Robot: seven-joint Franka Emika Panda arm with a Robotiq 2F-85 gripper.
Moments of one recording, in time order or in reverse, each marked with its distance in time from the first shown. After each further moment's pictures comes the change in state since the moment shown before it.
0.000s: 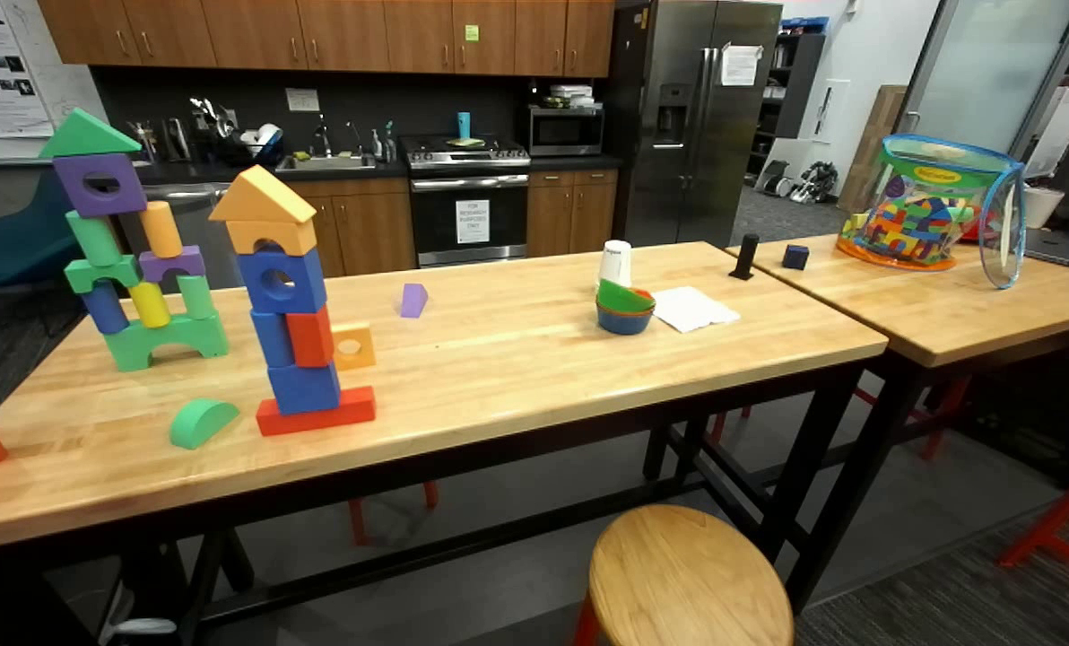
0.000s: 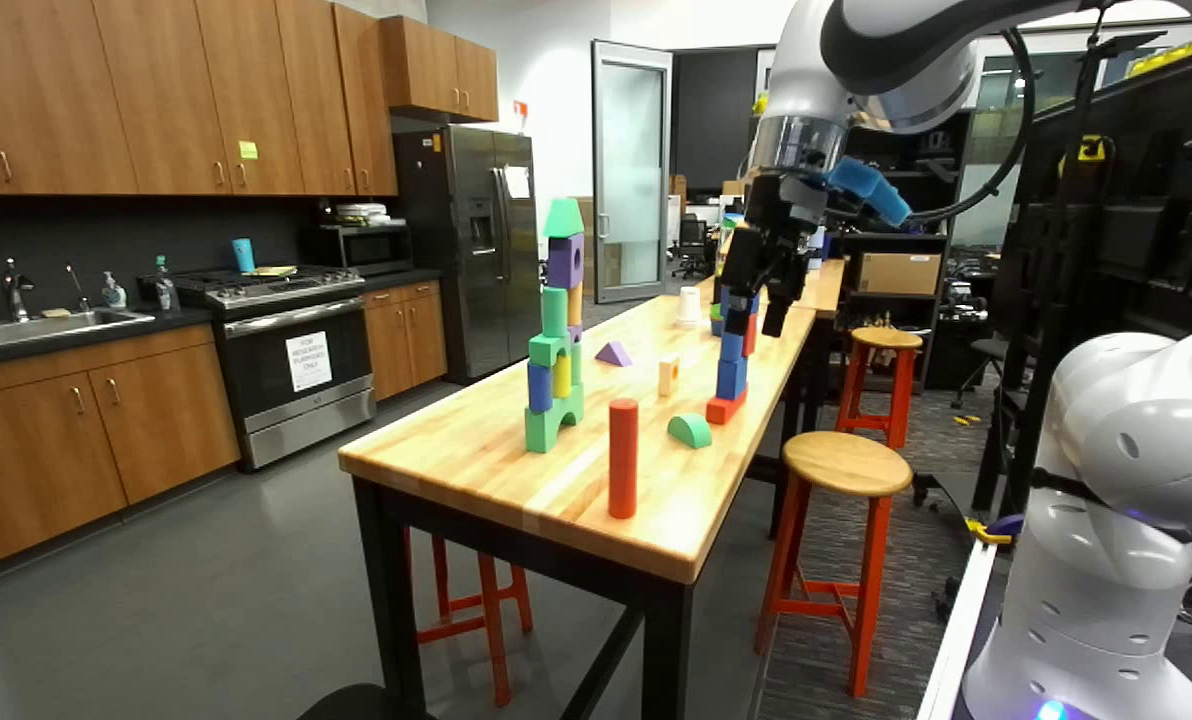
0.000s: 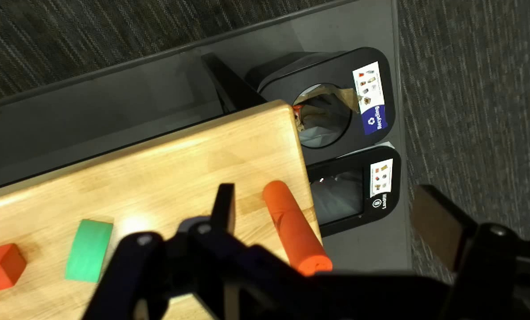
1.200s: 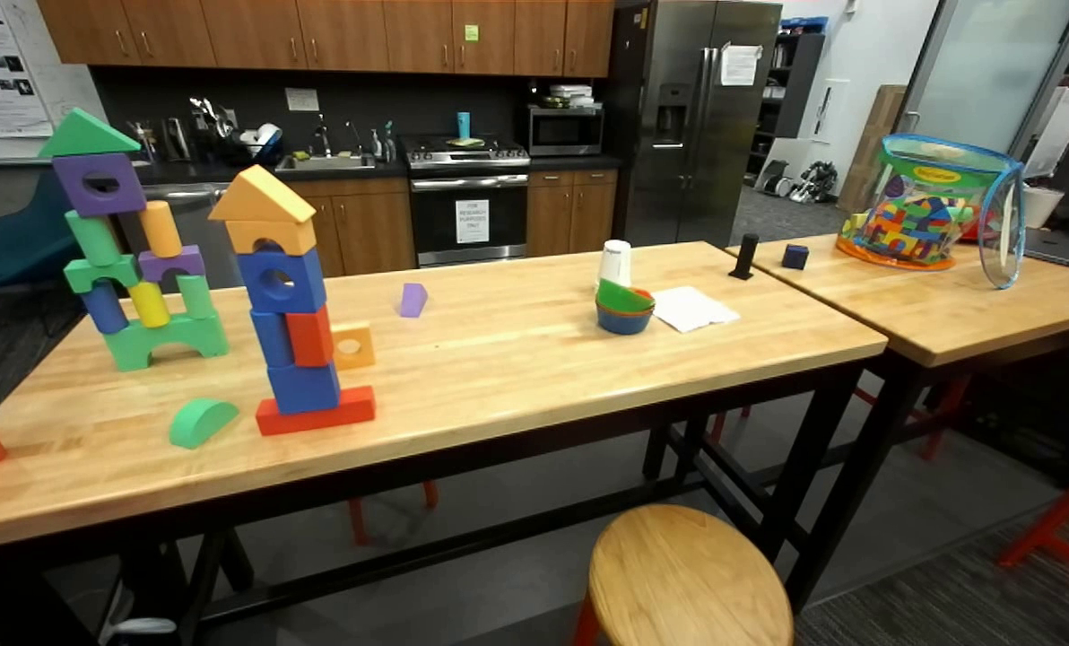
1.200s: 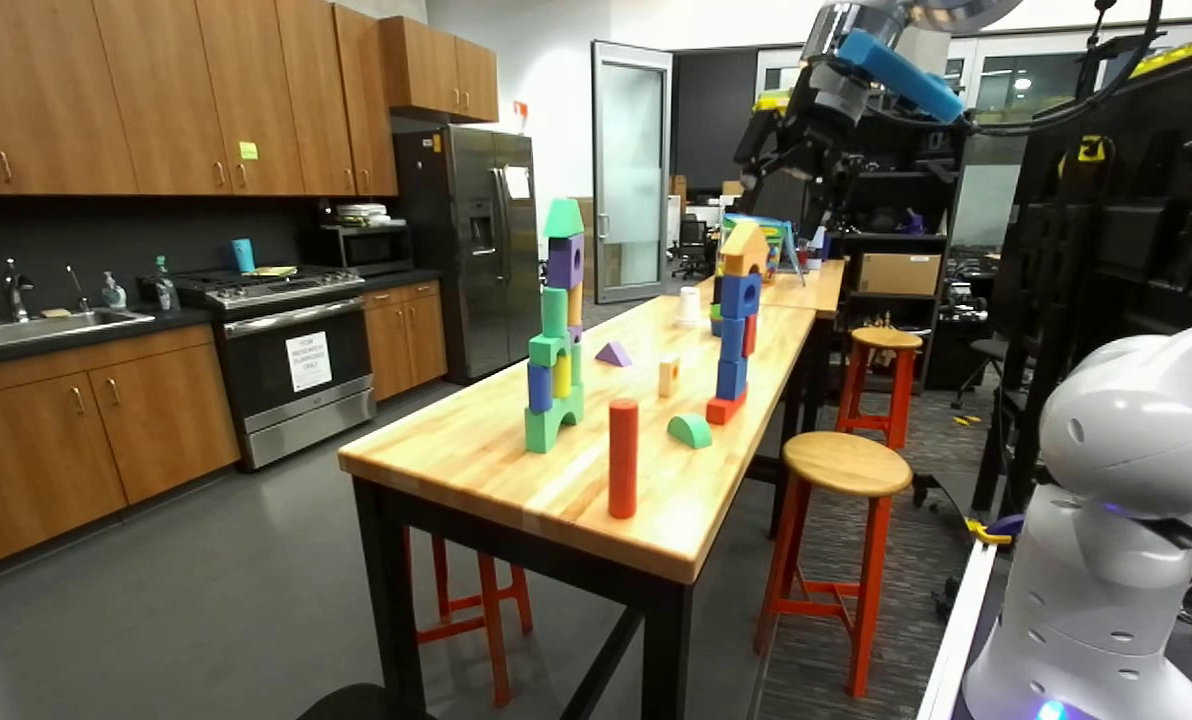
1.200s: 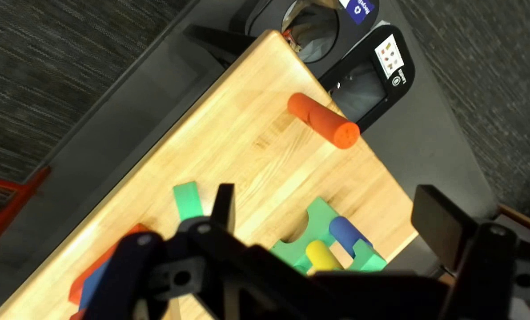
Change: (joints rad) arm -0.222 -0.024 -0.018 0.229 0.048 -0.140 0.295
